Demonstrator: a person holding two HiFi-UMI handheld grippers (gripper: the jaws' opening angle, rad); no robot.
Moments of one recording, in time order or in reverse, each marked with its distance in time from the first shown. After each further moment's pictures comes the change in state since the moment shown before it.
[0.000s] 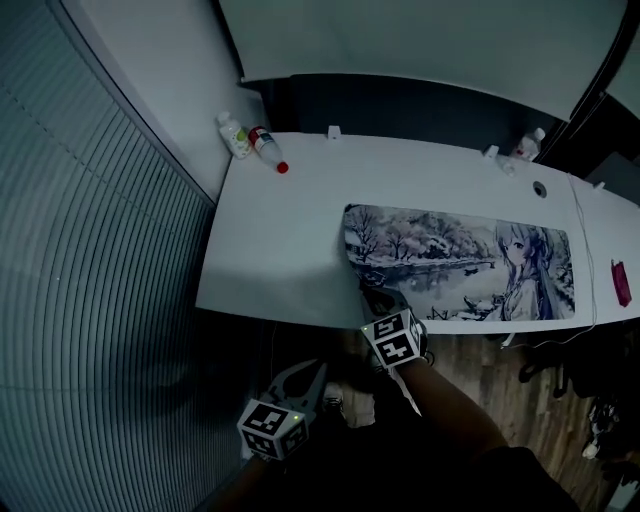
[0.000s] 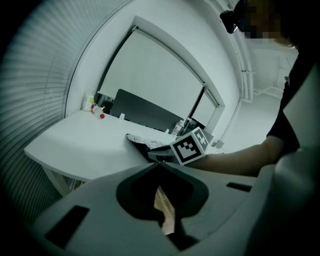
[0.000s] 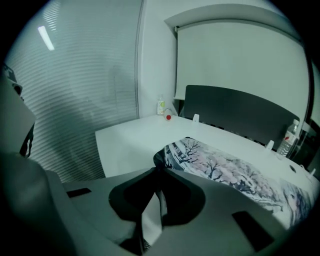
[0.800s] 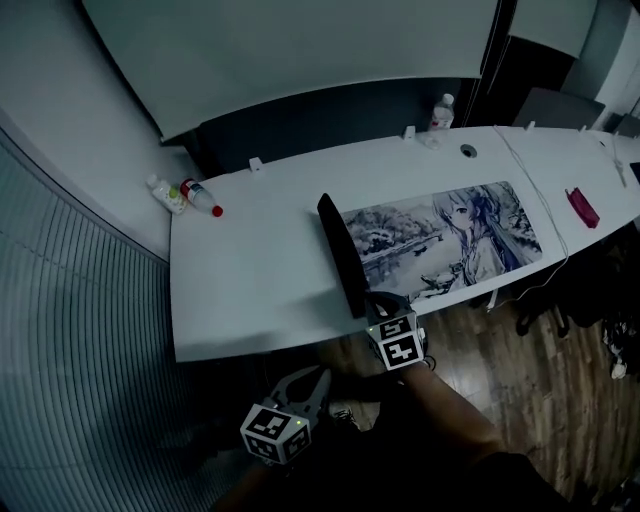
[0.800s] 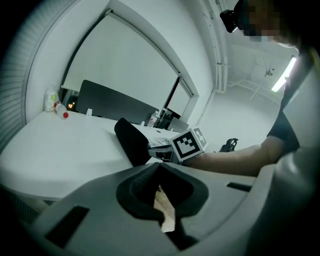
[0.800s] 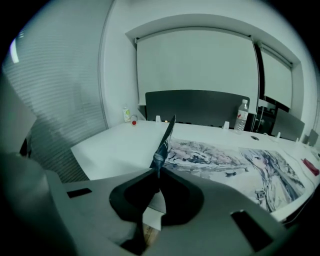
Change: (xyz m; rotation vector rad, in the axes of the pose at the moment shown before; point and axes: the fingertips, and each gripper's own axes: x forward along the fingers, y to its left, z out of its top) left arm 0.030 -0.052 0.004 0.155 0.123 -0.261; right arm -0.077 -0.069 -0.040 0.302 -0.070 -0.255
